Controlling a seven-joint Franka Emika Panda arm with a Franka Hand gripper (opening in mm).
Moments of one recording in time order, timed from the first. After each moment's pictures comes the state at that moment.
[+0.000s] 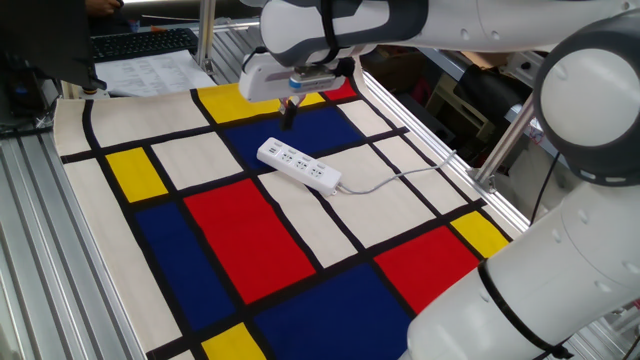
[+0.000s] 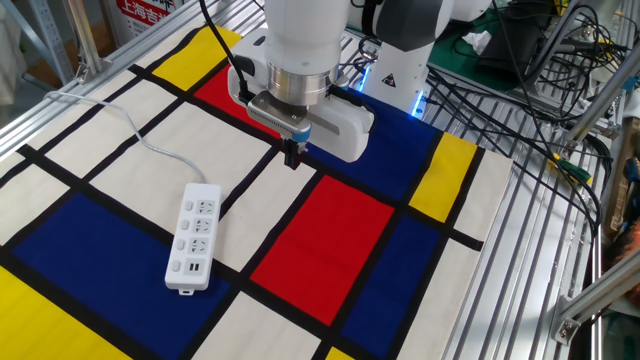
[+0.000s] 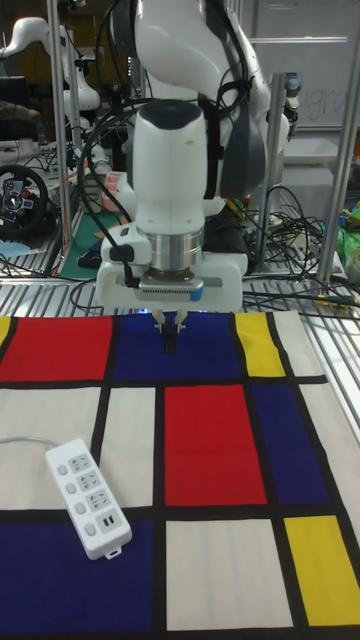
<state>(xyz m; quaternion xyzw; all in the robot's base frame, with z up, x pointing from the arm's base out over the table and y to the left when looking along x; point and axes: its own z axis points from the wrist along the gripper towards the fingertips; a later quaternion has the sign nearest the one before) 0.499 0.000 0.297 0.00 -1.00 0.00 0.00</state>
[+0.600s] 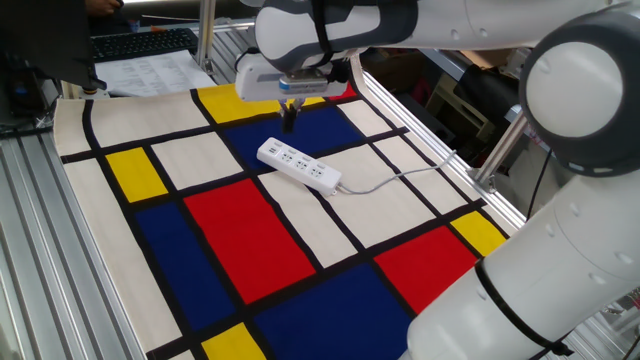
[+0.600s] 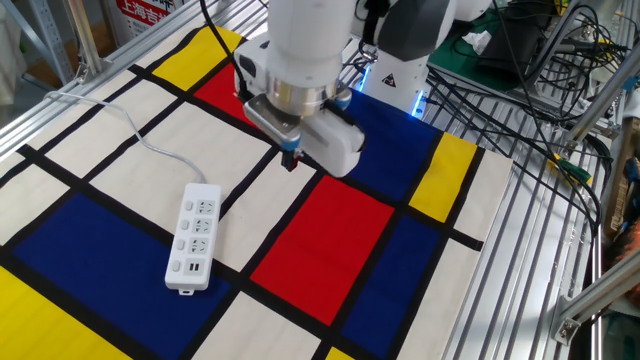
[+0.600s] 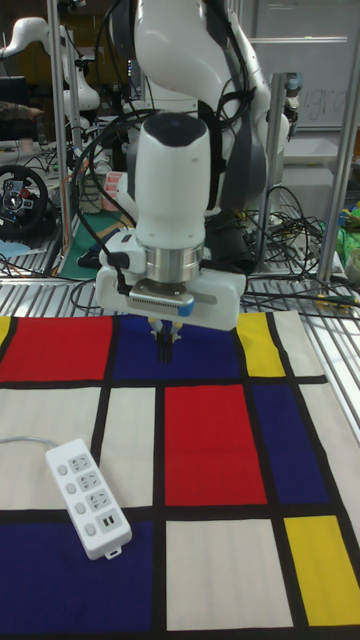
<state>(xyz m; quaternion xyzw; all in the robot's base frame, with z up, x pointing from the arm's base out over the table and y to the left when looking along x) 0.503 -0.006 0.284 -0.11 -0.99 0.03 0.02</state>
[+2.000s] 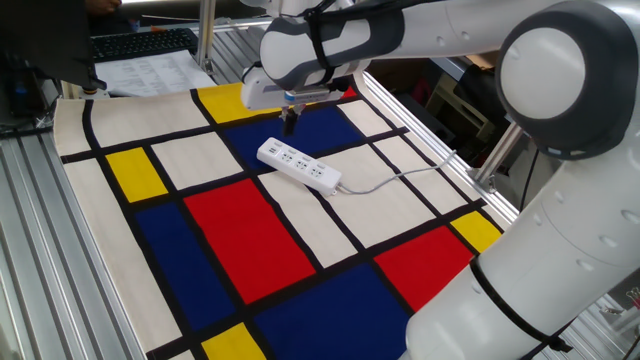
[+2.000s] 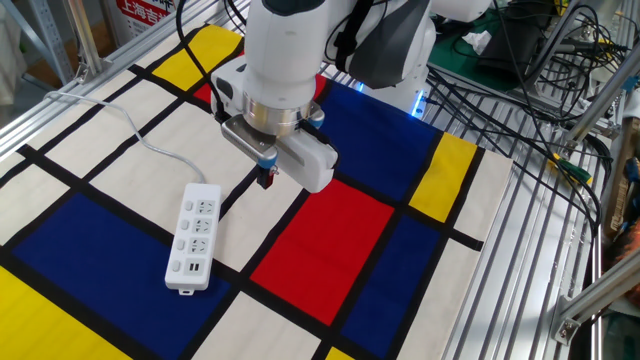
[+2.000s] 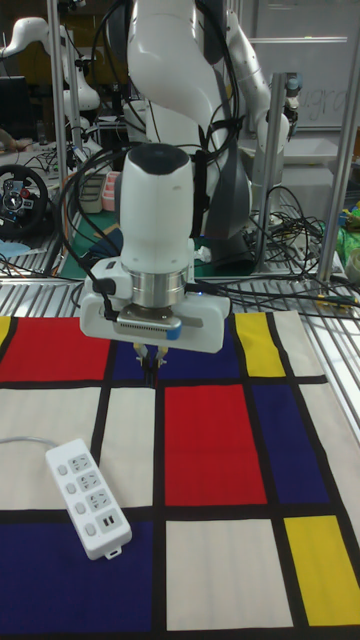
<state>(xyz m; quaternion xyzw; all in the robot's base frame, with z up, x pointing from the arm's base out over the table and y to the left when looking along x) 0.524 -0.027 0.253 -0.07 -1.00 0.03 -0.02</state>
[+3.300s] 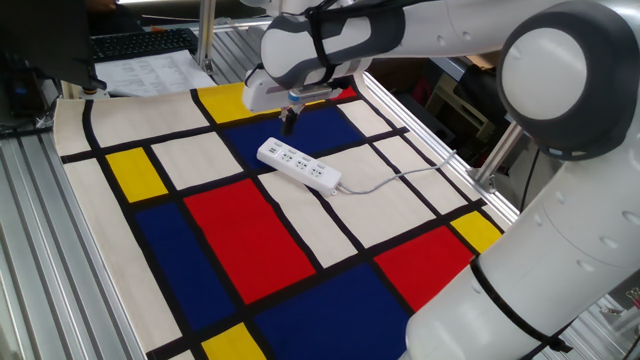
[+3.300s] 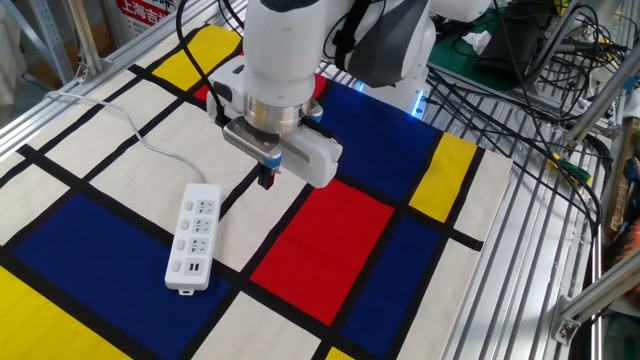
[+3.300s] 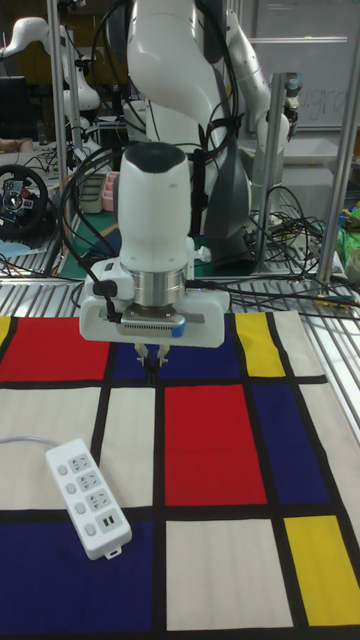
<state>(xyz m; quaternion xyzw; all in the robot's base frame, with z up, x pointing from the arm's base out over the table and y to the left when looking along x) 0.524 -0.026 0.254 -0.02 -1.00 0.03 -0.02</state>
